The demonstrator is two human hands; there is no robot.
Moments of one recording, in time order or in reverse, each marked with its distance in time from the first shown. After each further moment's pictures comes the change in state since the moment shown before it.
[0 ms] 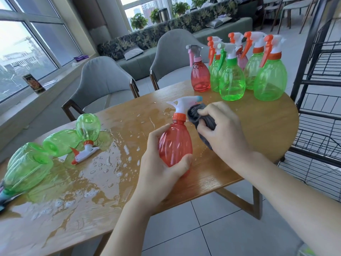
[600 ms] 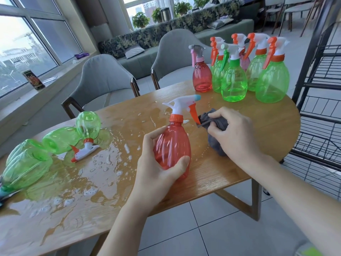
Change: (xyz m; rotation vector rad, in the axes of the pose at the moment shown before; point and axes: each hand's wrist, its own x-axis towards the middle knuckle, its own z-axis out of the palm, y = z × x) left_hand -0.004 -0.005 -0.008 -0.051 0.018 -0.062; right_hand -0.004 0.005 -0.017 0.023 -0.073 0.219
